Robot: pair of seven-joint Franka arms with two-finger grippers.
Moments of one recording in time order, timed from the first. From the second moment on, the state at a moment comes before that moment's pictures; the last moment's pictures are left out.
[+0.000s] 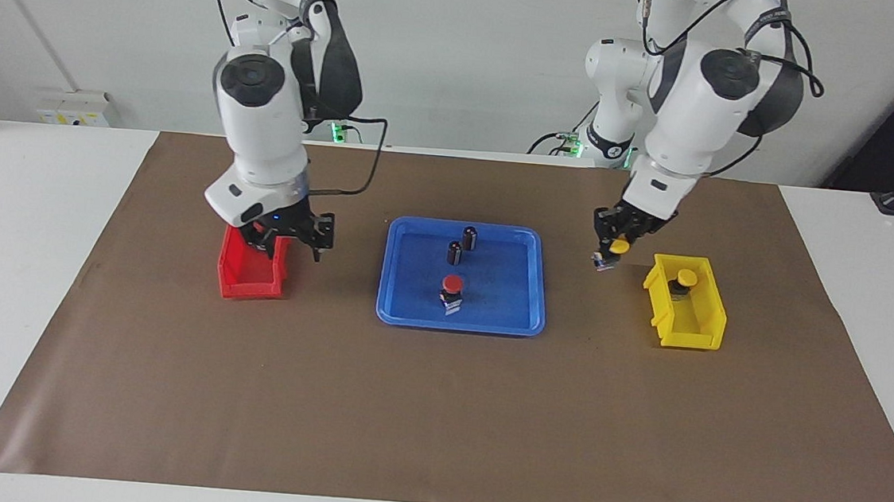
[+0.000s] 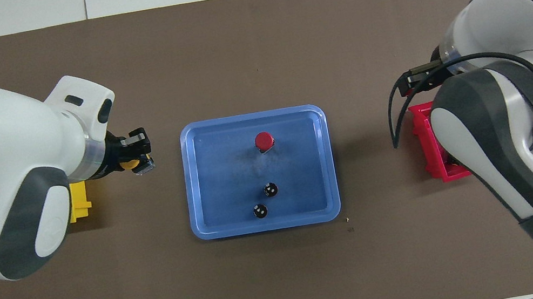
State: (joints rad) left arm -0.35 0.01 -0.14 -1.87 -0.04 1.95 -0.68; right arm 0.12 0.04 -0.01 -1.90 -0.04 1.91 0.04
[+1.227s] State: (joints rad) left arm -0.55 0.30 -0.14 -1.88 -0.02 2.27 -0.97; right arm 0.03 -0.09 -0.01 -2.32 -0.04 2.17 -0.11
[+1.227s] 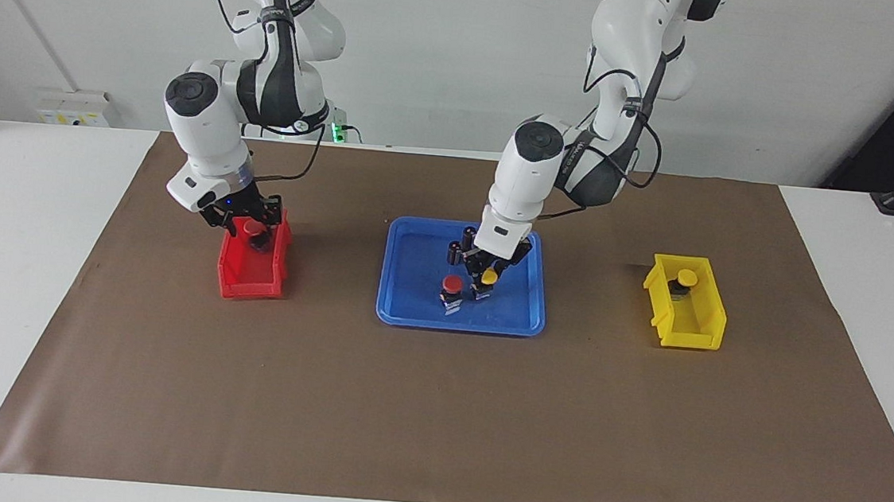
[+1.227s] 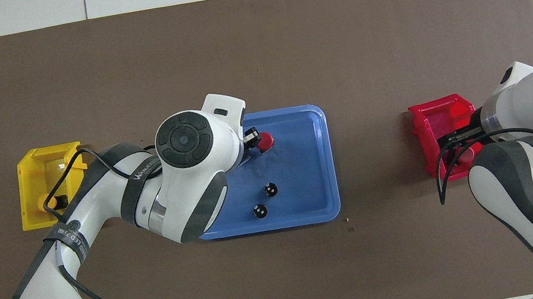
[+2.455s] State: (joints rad) left arm -0.42 0.25 -0.09 -1.68 0.02 1.94 -0.83; right arm -0.01 -0.10 0.00 -2.36 -0.03 2.18 -0.15
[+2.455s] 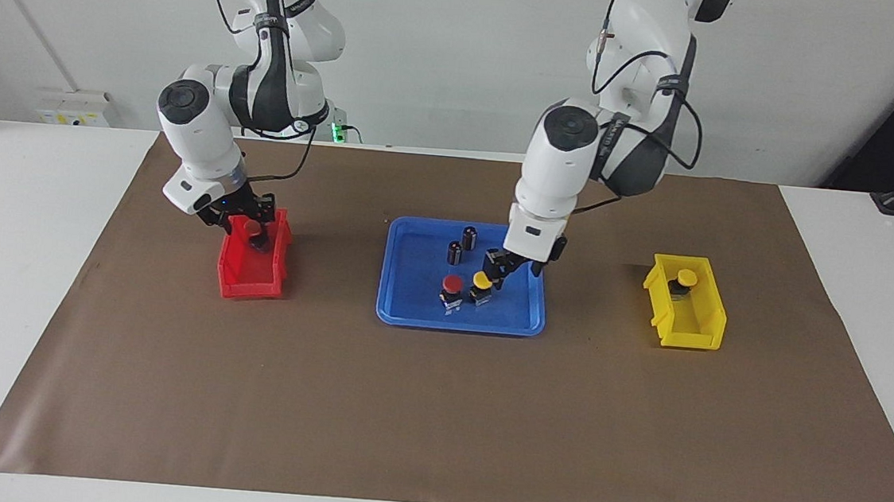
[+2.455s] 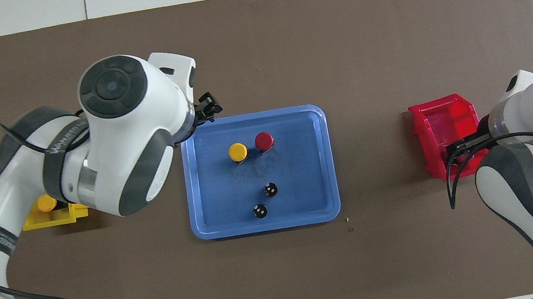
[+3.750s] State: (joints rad) left arm 0.06 0.00 -0.07 -2.13 0.03 2.13 0.07; right arm 0.00 -0.10 0.00 -2.40 -0.03 2.18 -0.15
